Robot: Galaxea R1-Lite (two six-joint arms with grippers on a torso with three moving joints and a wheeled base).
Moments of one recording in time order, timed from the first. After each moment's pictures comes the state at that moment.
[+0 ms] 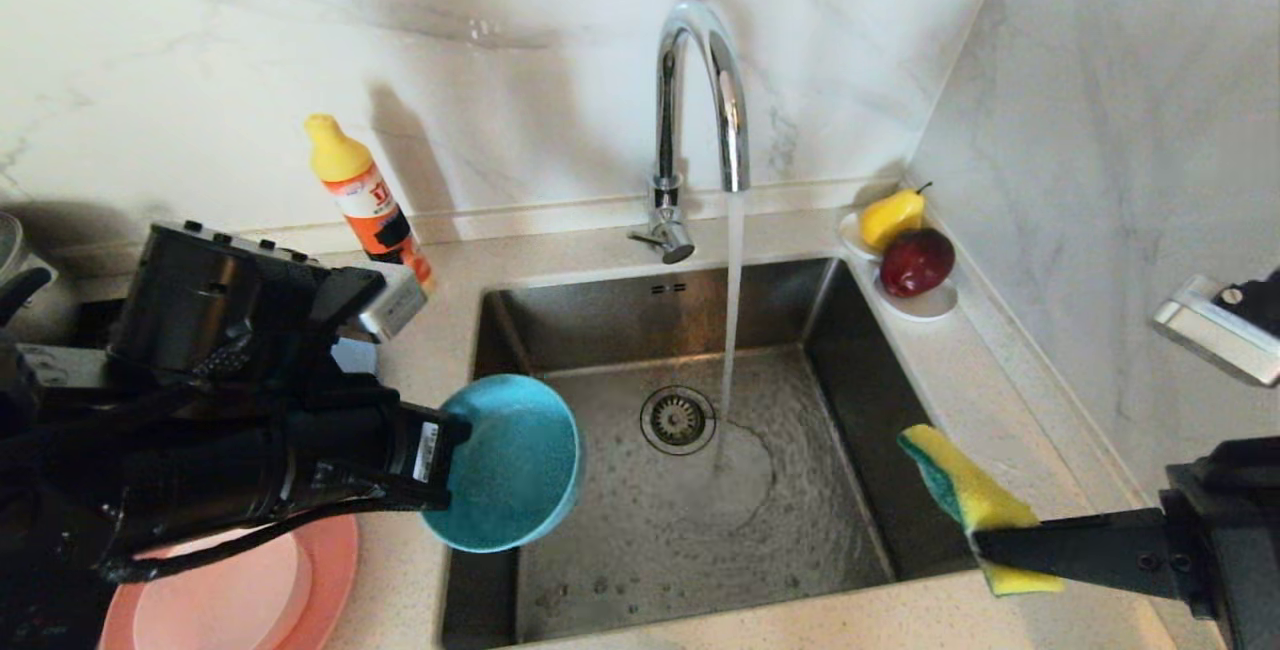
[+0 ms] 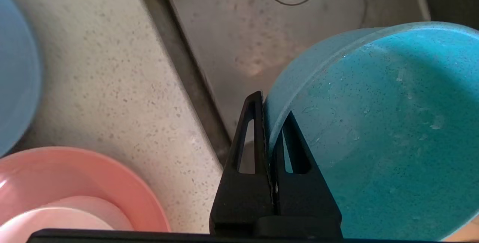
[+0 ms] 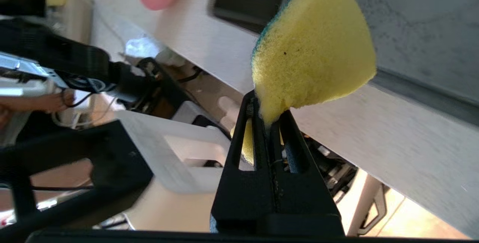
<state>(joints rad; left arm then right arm) -0.54 1.43 -0.88 0.05 0.16 -0.12 0.57 1.16 -0.92 0.27 0.39 0.35</state>
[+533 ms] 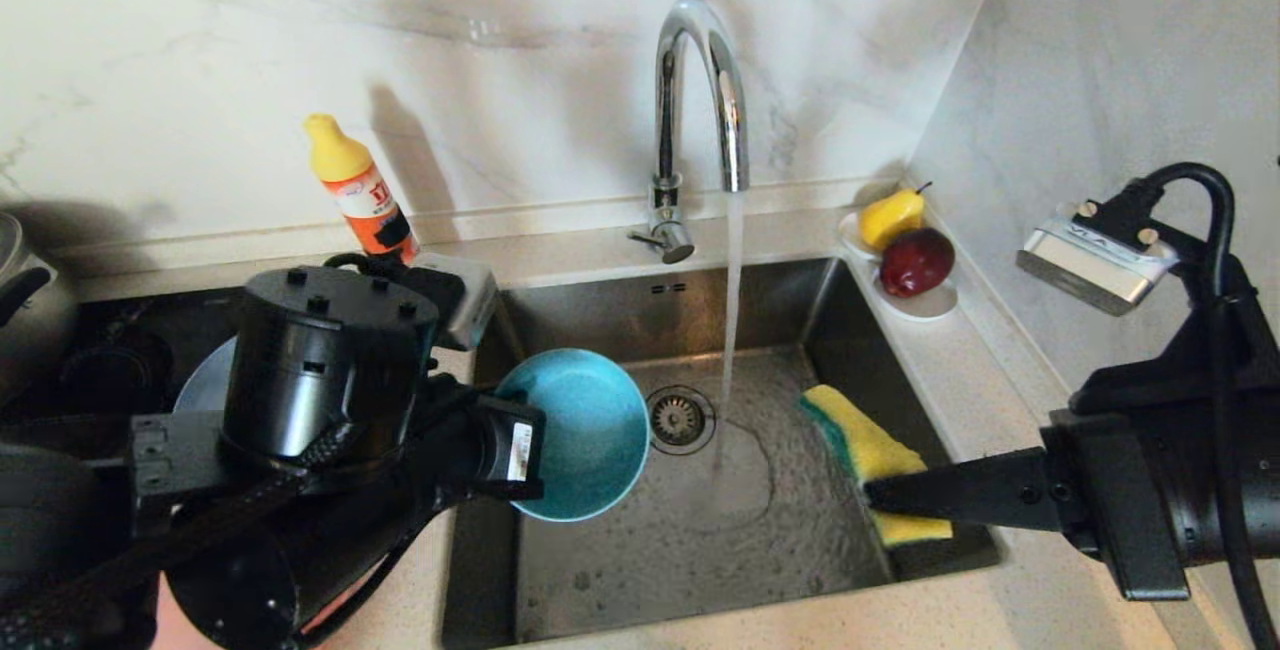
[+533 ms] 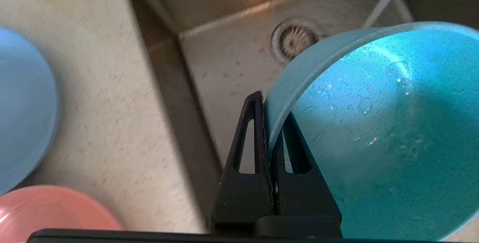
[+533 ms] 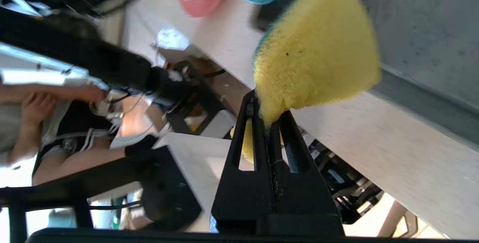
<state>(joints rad) -0.80 1.51 -0.80 -0.29 0.55 -0.13 0.70 1.32 -1.11 0.27 0.40 0.43</state>
